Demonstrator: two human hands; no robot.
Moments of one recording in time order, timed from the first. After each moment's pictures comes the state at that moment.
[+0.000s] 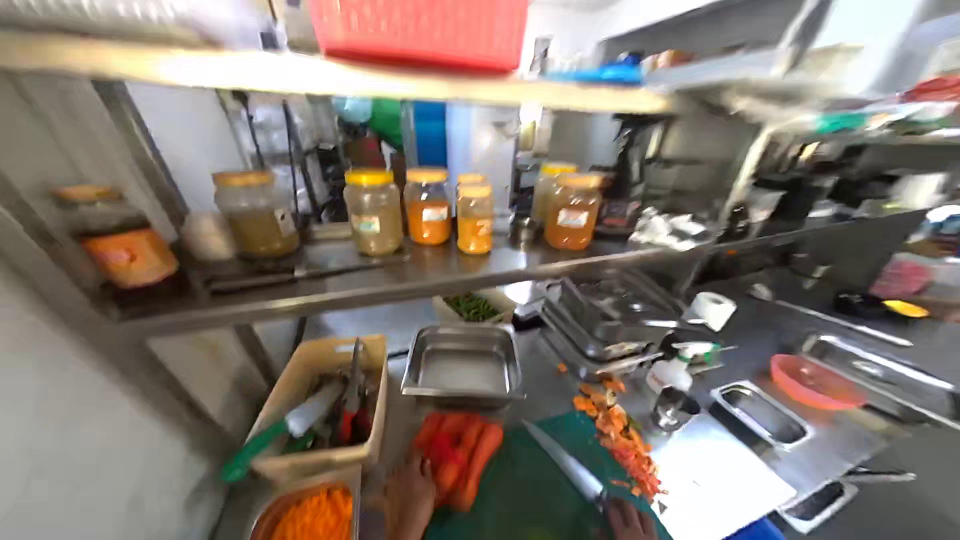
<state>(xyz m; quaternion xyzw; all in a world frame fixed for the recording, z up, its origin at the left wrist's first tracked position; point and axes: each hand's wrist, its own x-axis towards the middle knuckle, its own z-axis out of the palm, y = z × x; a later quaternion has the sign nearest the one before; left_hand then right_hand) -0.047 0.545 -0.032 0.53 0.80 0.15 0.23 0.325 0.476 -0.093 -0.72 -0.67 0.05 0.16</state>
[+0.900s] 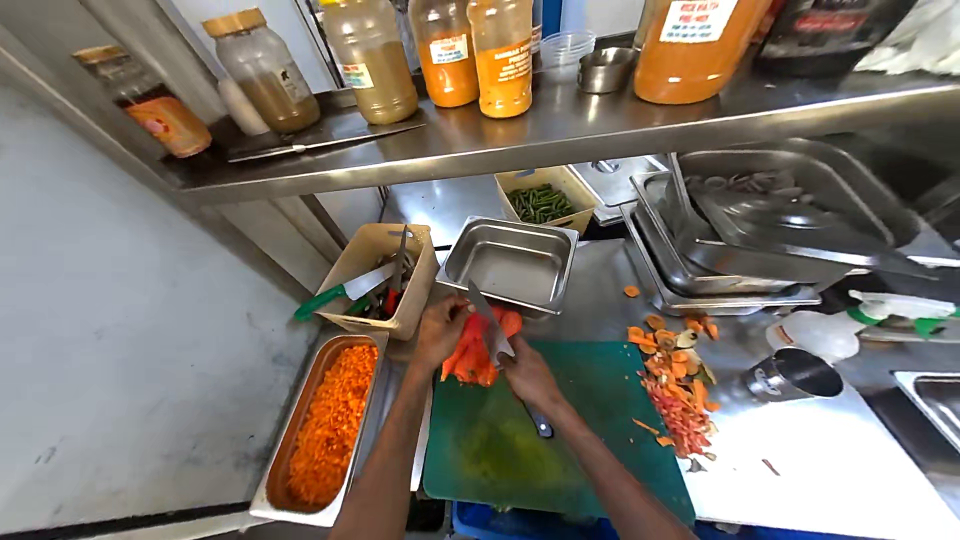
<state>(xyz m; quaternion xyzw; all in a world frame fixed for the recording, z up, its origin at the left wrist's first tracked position) 0.006 0.582 0.039 0.53 0.70 0.40 0.25 0.203 0.596 0.008 -0.52 -0.66 0.53 0.10</state>
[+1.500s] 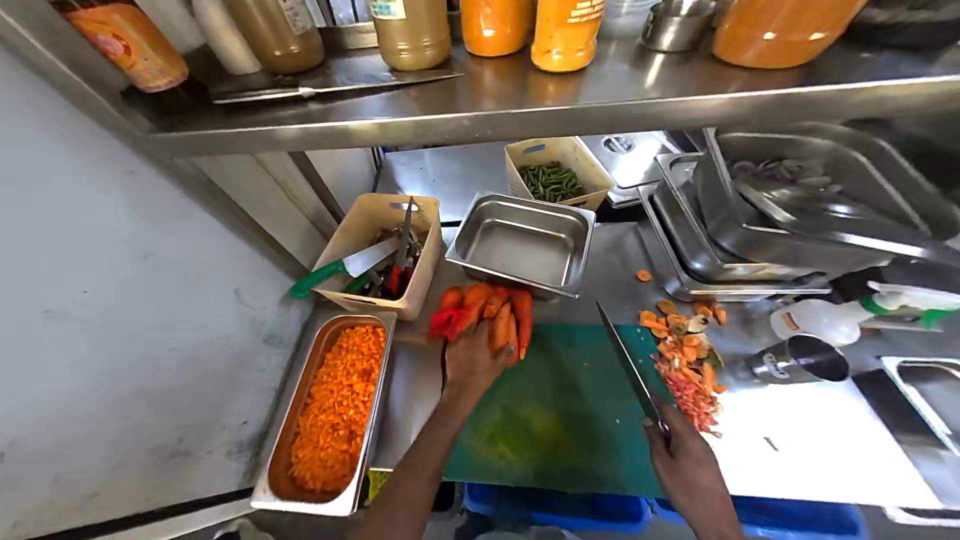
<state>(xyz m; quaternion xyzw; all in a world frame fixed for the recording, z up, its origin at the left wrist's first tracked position) 0.038 0.542 -0.016 0.54 0.80 0.10 0.22 0.370 0.501 -0.037 -0.65 -0.69 0.23 0.21</state>
